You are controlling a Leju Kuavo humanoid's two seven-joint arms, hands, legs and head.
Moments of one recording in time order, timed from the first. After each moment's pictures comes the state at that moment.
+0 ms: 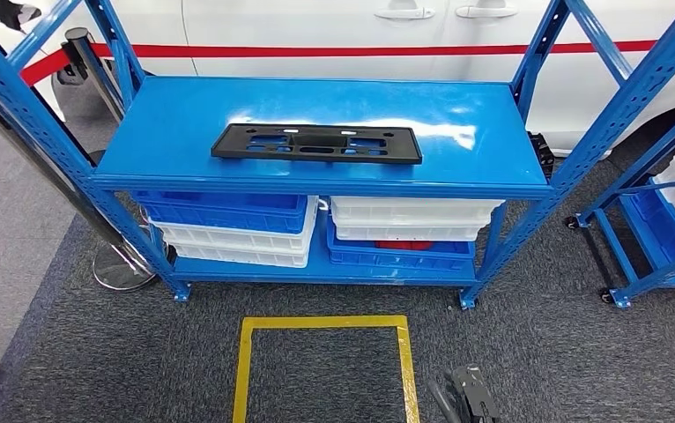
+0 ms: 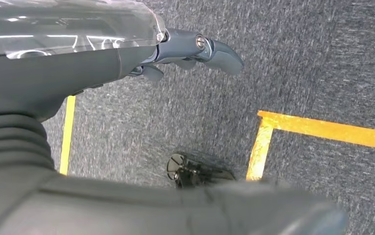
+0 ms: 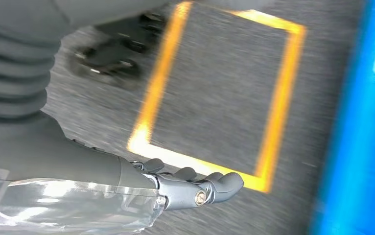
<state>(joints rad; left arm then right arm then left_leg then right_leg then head) 0.01 -0.02 0.56 -0.29 -0.31 0.04 -0.19 -0.07 0.11 -0.41 -0.54 0.56 0.18 -0.35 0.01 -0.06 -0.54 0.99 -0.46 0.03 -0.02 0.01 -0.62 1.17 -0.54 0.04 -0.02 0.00</state>
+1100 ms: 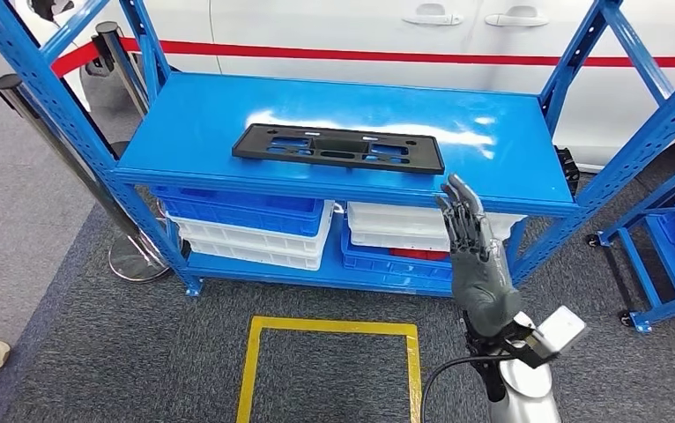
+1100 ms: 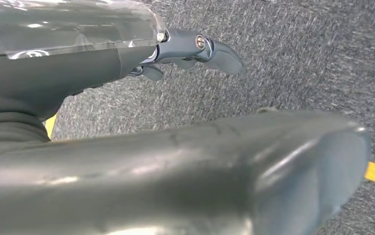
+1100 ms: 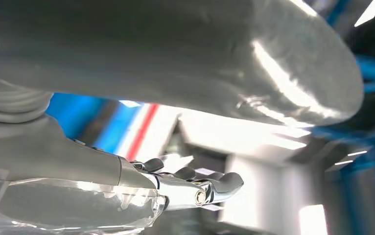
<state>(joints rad) -0.03 -0.05 0.79 -0.26 -0.44 0.07 -0.25 -0.10 0.10 0.07 -1.71 0.13 0.37 -0.61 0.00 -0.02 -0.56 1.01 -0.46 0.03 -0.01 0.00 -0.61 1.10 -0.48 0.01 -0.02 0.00</state>
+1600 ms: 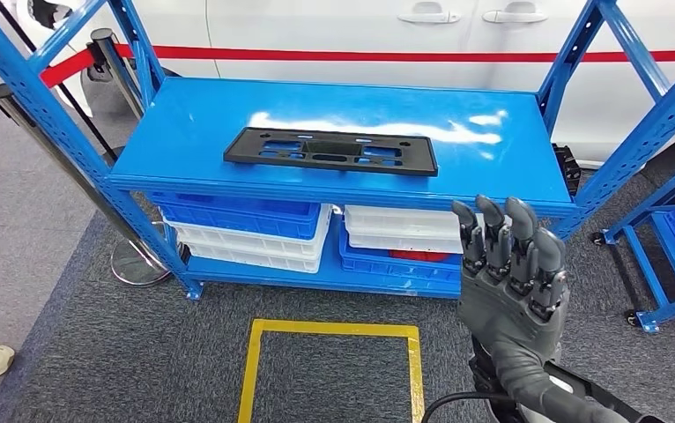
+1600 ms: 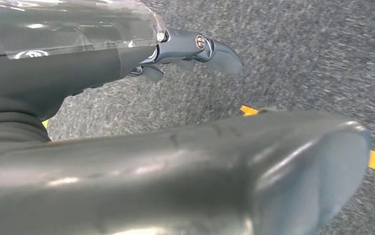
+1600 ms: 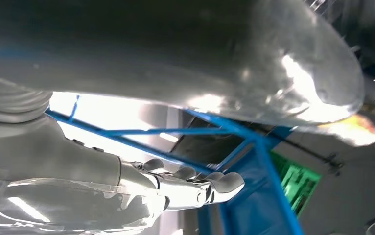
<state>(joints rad) -0.05 -0.05 0.87 -0.25 -0.50 0.04 -0.27 -0.11 0.00 0.32 -2.06 0.01 0.32 -0.69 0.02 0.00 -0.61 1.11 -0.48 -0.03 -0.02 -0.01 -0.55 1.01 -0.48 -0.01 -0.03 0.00</state>
